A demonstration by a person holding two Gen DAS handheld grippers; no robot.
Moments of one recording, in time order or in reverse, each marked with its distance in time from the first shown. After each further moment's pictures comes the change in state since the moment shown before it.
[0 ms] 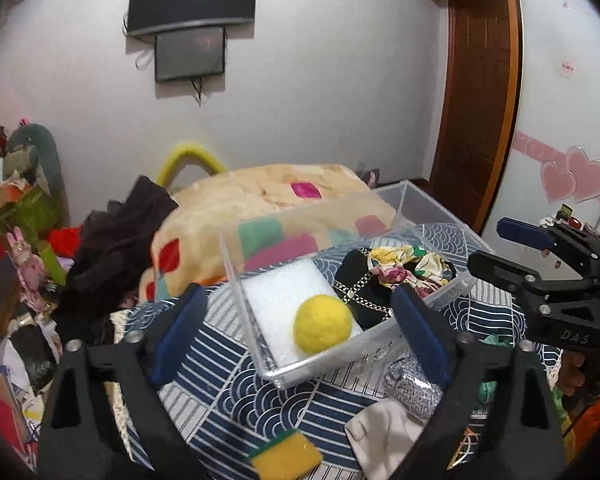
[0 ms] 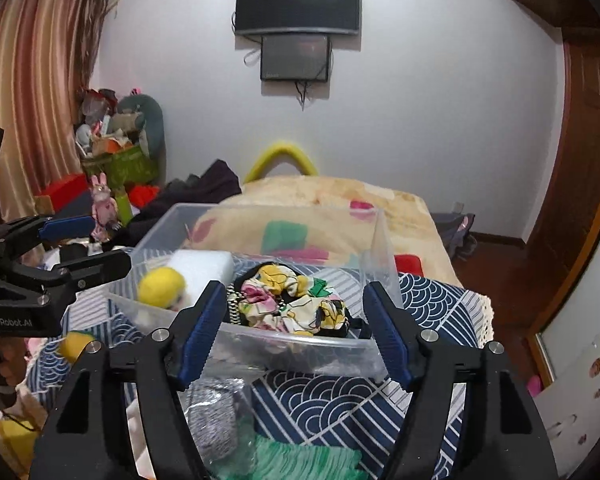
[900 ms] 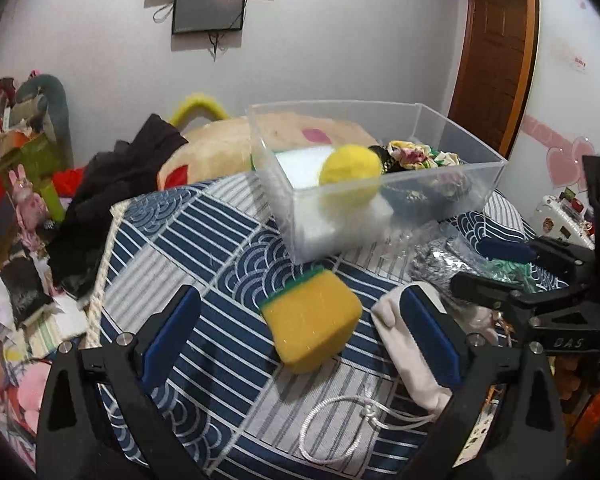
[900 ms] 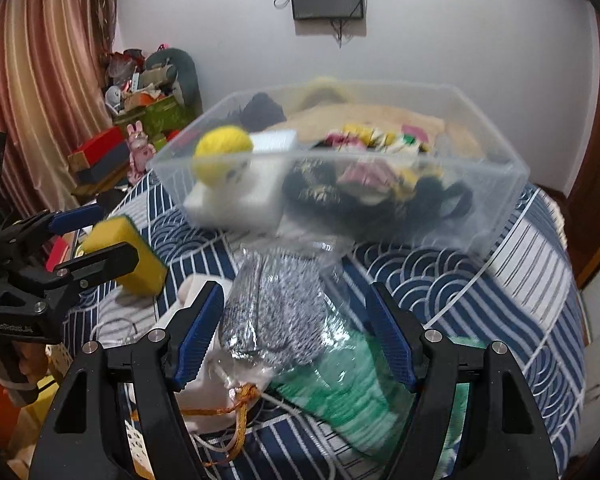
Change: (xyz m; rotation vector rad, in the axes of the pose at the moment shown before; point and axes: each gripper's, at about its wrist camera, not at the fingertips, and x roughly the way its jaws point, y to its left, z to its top) left arm 0.007 0.021 -0.097 -0.094 0.129 -0.017; right arm 0.040 0.040 -0.072 0.032 0.212 0.159
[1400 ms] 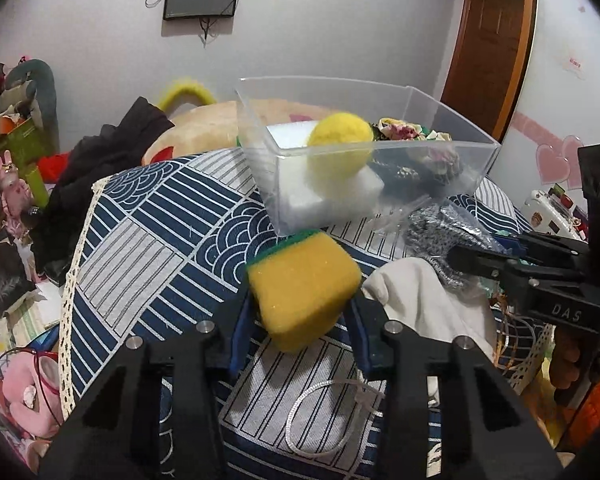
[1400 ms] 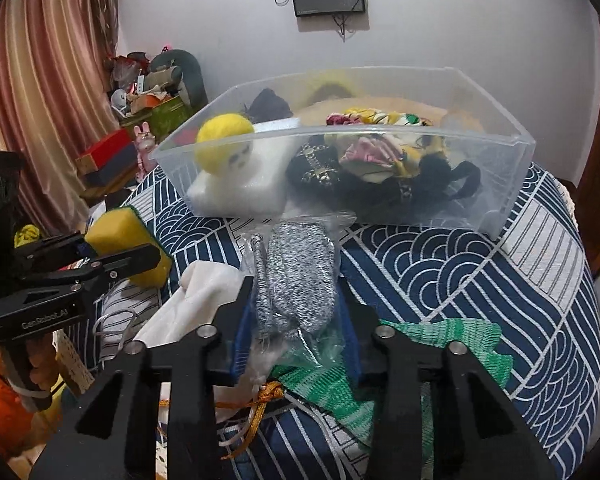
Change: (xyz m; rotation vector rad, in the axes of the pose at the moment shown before) left arm 0.007 -0.003 -0.012 -0.007 0.030 -0.051; right arm -0.007 -0.007 -0.011 0.027 -0.005 0.039
